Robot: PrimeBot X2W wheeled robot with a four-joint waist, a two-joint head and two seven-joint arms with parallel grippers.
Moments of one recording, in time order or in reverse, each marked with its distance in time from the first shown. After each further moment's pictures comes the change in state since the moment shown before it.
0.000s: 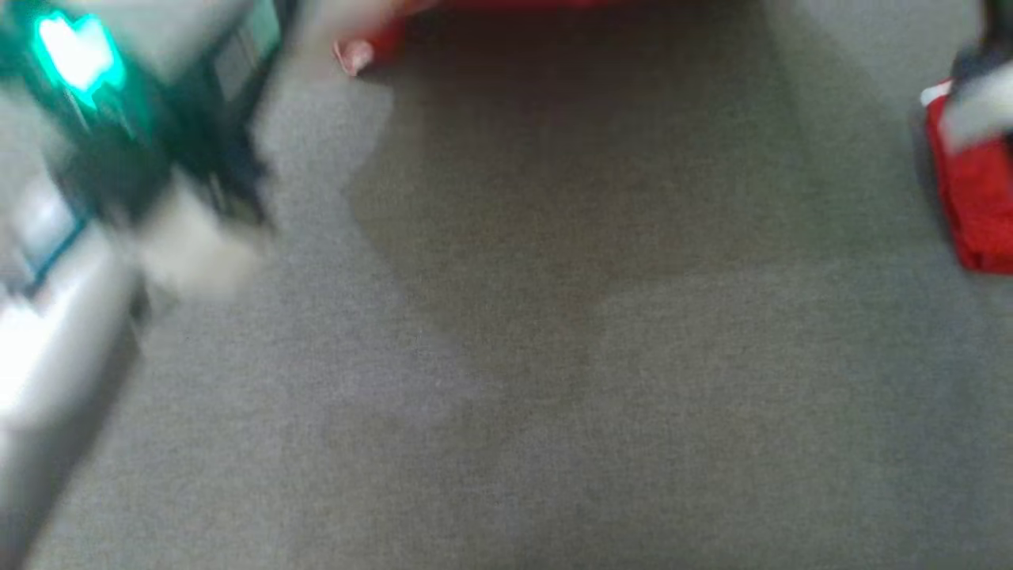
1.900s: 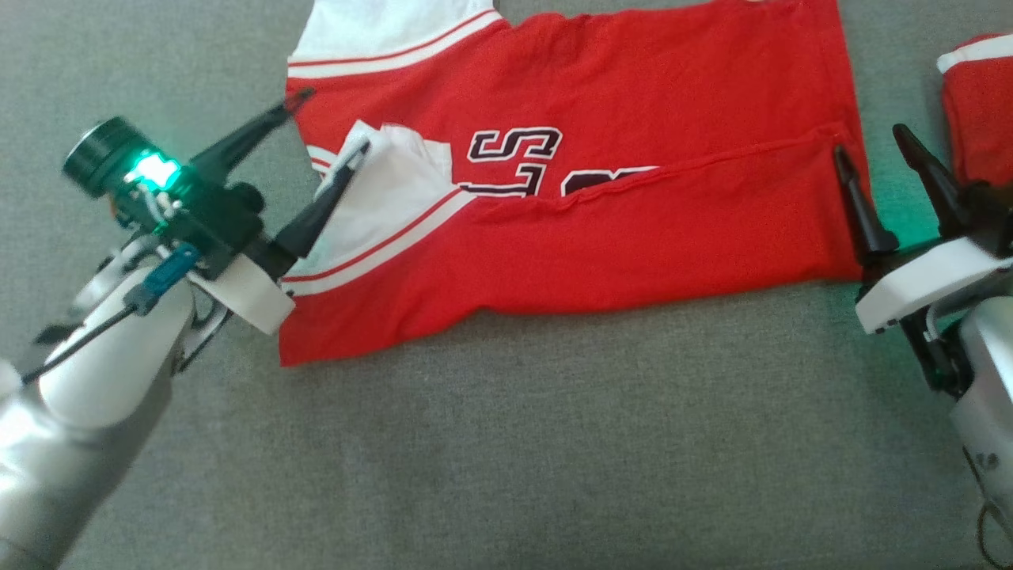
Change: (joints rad) left arm 0.053 -0.021 -0.192 0.282 -0.006 0.020 0.000; right arm 0.388 0.134 -0.153 0.016 -0.080 0.000 0.028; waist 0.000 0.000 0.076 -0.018
